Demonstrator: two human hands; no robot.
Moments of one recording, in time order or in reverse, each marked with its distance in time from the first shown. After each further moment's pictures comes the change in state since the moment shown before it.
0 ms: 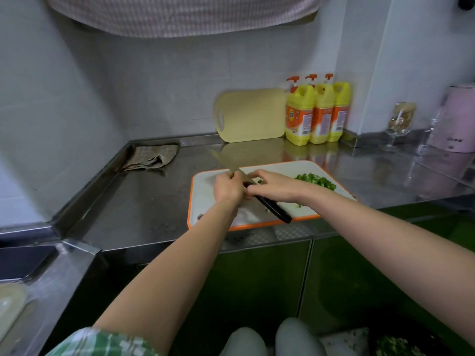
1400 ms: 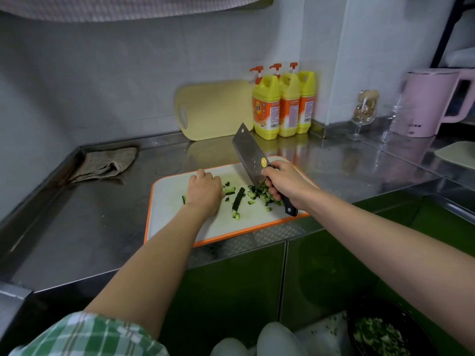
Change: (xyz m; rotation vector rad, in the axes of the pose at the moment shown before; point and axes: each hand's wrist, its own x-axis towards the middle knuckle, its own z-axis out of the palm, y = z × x) left_hand 0.065 -0.028 0.039 1.453 -0.192 0.690; right_hand 0.013 0.083 -0.032 0.689 0.398 0.147
